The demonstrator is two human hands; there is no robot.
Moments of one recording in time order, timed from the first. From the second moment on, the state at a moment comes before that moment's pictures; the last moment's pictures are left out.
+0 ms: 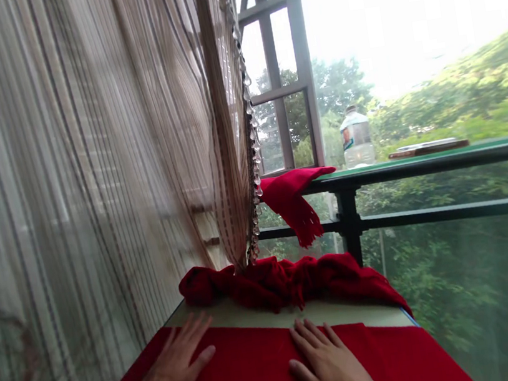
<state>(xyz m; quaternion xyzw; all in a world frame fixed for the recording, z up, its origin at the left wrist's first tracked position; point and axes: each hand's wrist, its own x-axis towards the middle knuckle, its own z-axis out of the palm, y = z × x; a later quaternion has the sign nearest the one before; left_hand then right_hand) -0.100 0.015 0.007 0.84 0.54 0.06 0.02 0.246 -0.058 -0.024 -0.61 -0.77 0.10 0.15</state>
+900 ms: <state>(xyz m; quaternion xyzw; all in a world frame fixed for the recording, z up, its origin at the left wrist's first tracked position) 0.030 -0.013 -0.047 0.96 0.19 0.06 0.17 0.258 -0.061 -0.016 -0.59 -0.78 0.11 0.19</state>
